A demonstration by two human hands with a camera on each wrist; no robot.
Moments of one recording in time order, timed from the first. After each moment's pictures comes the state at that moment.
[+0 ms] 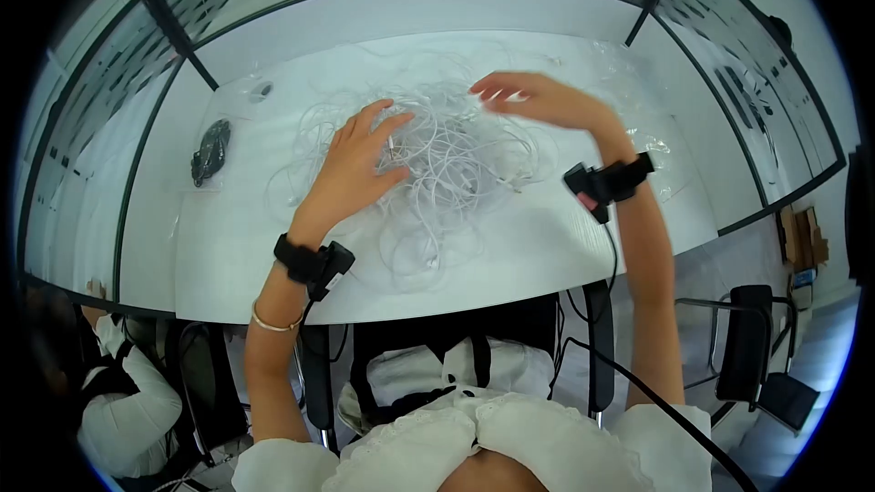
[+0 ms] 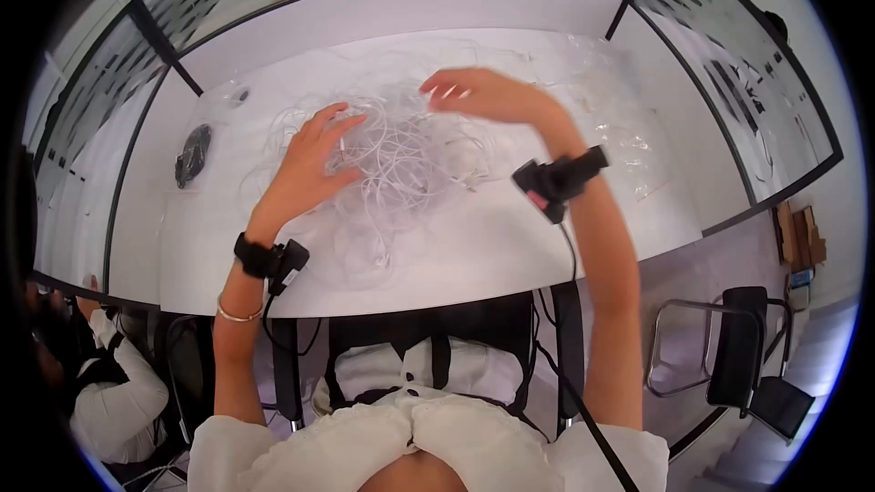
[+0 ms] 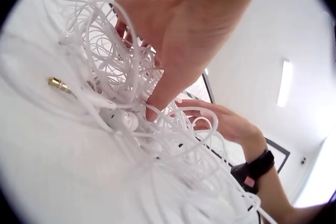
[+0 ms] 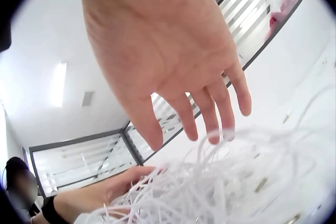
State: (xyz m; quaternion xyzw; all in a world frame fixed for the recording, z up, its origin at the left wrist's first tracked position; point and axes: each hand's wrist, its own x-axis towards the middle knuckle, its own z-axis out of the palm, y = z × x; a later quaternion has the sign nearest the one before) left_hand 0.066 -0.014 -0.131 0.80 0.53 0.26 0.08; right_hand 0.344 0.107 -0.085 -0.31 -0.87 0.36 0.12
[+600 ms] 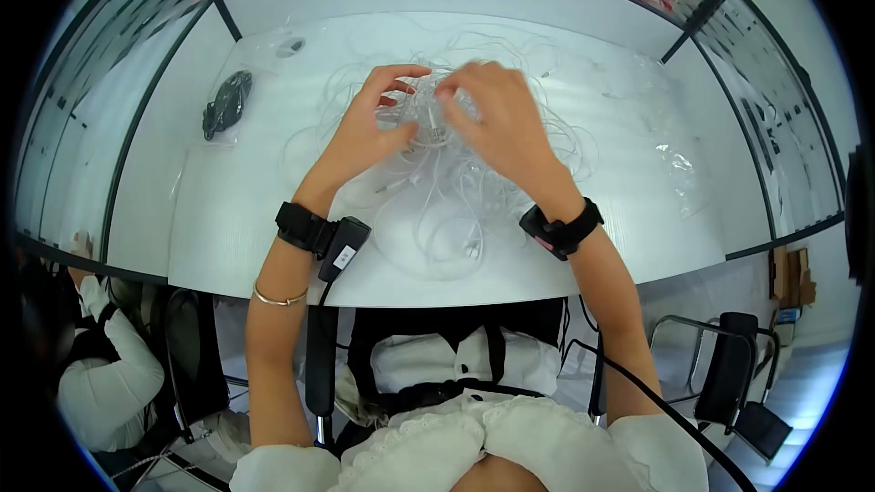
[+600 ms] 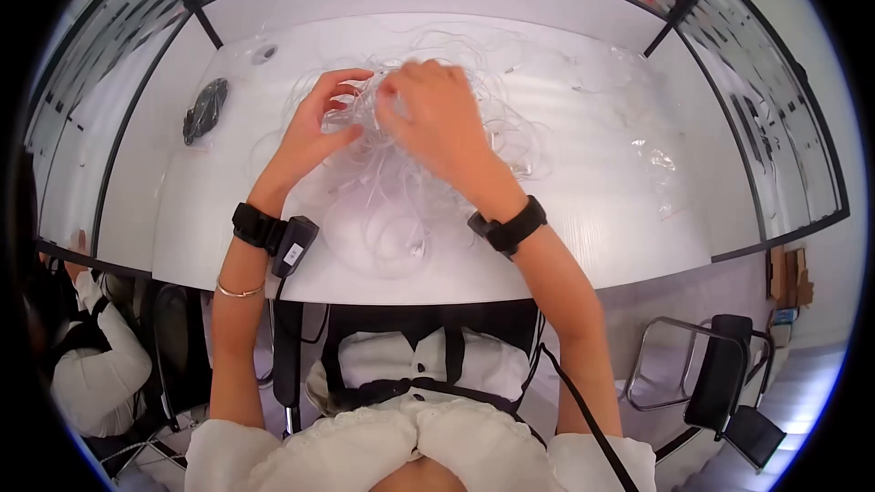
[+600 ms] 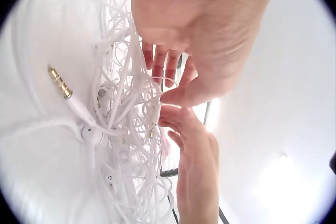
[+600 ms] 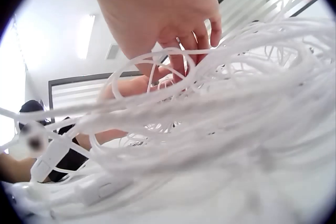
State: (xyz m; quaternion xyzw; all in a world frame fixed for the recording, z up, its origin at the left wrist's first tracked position) left_hand 0.031 -0.010 -0.139 0.69 0.46 0.48 0.30; right_hand 0.225 0.036 -0.119 -0.29 -0.87 0.09 0.39
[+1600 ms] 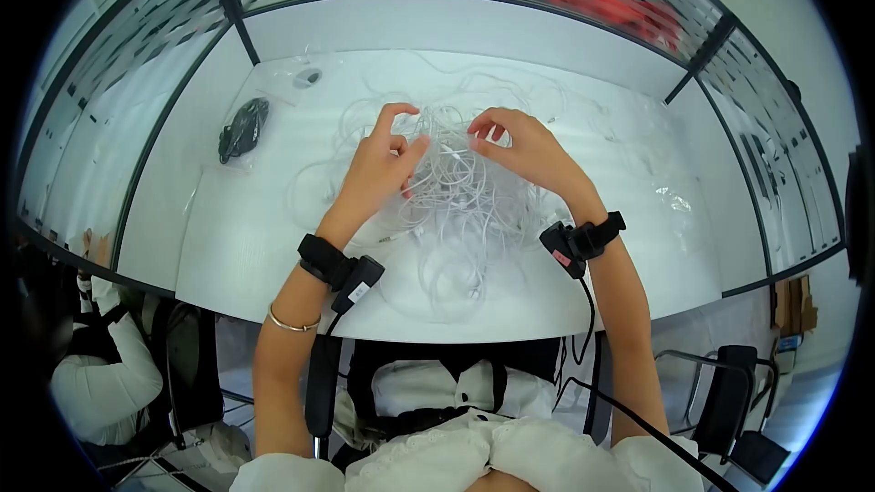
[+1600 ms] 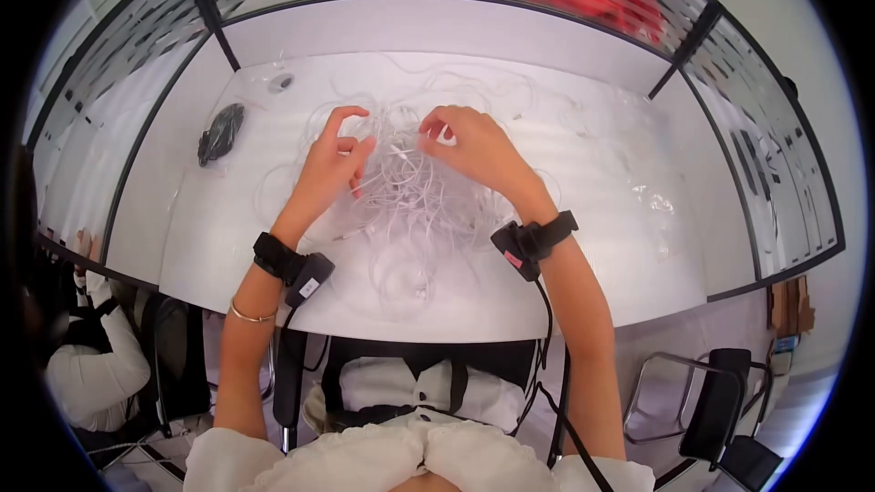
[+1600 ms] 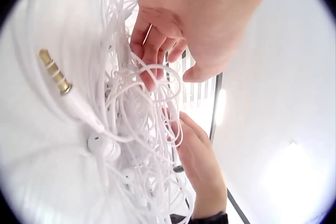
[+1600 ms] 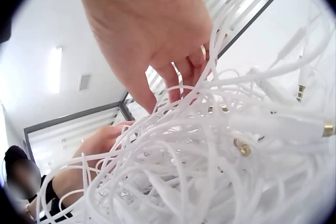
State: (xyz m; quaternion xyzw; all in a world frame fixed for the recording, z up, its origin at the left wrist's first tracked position) left_hand 0.041 -0.011 -0.126 0.55 0.58 0.48 0.36; right_hand 0.248 0.088 -0.120 -0.31 -0.87 0.26 0.29
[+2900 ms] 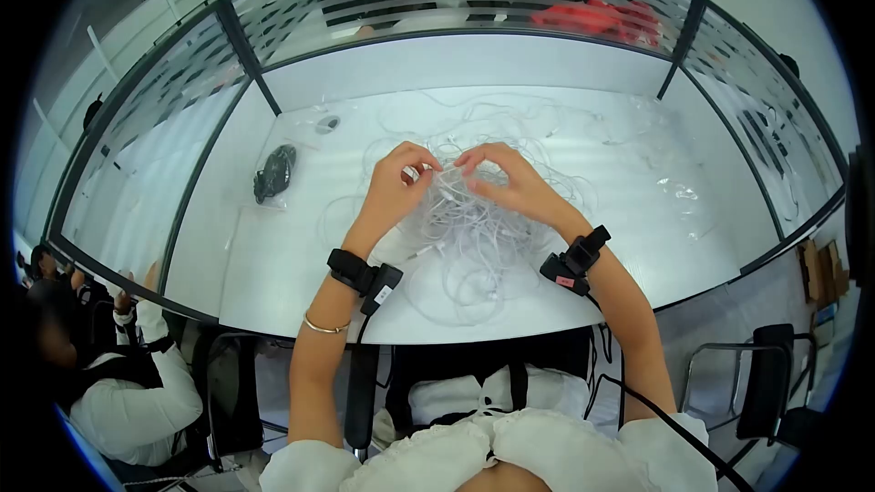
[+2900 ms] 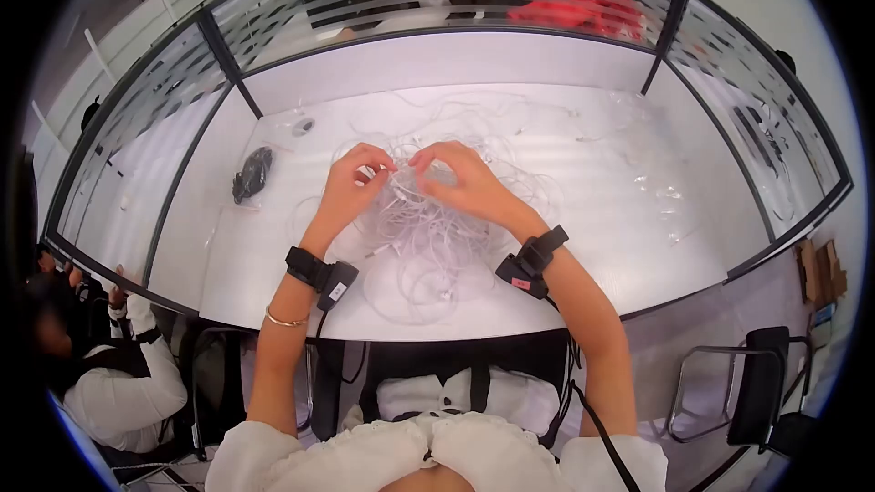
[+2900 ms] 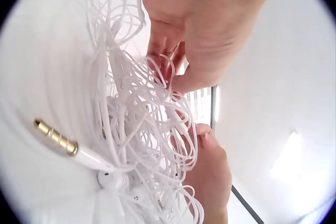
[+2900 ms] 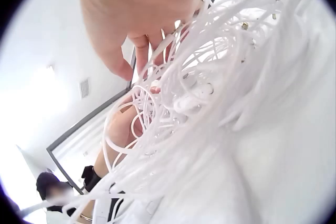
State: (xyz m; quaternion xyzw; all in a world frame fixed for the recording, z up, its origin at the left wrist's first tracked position) left_hand 0.033 -0.002 -0.130 0.70 0.50 0.48 0.19; right_hand 0.255 0.051 -0.125 -0.21 -0.85 0.34 0.35
